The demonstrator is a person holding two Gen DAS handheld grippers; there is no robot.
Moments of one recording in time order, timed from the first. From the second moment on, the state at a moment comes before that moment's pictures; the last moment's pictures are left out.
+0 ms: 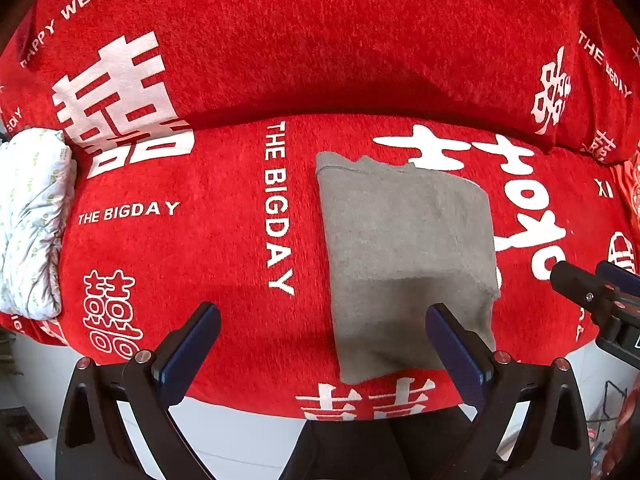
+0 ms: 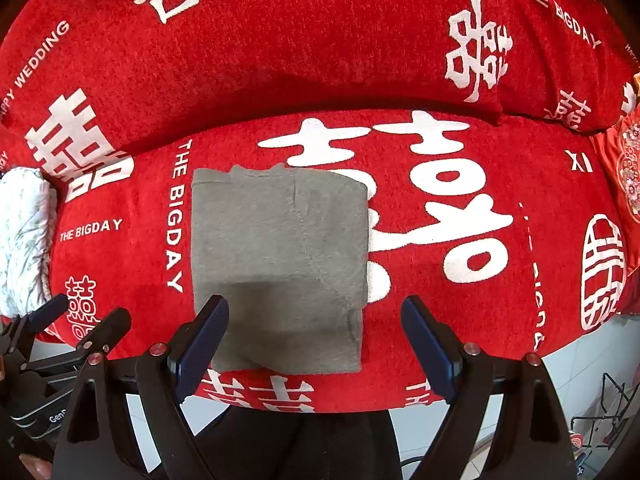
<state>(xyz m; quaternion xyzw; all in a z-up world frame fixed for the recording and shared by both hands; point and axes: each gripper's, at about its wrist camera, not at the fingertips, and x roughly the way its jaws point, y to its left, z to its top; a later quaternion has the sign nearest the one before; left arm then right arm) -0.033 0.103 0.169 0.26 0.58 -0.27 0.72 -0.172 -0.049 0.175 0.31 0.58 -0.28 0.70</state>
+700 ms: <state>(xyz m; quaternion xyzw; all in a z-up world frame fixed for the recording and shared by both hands) -0.030 0.099 0.176 0.26 0.57 -0.28 0.73 -0.167 -0.049 0.180 0.30 0.58 -0.28 0.70</state>
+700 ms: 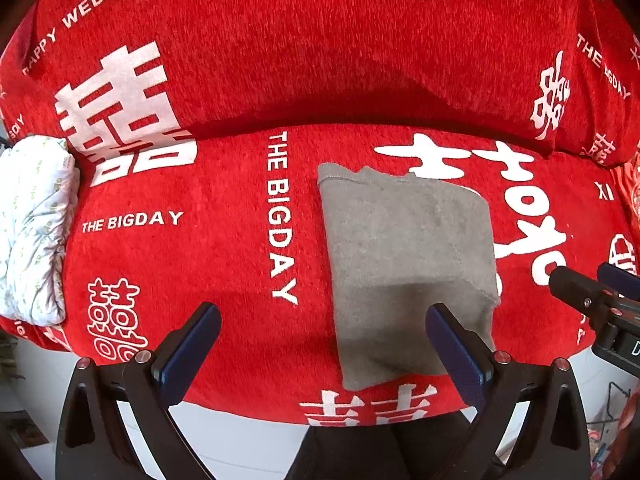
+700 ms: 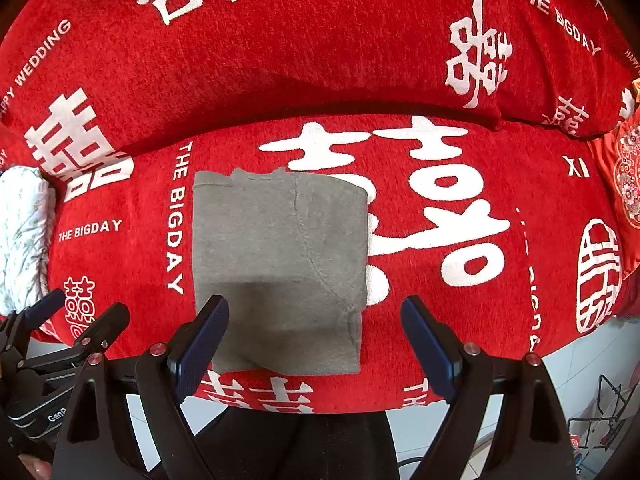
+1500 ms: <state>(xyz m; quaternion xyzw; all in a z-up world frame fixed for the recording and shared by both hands) -0.032 0.104 0.177 0.25 0.58 -0.26 0.73 -0.166 -0.048 0.180 0.30 0.58 -0.28 0.70</state>
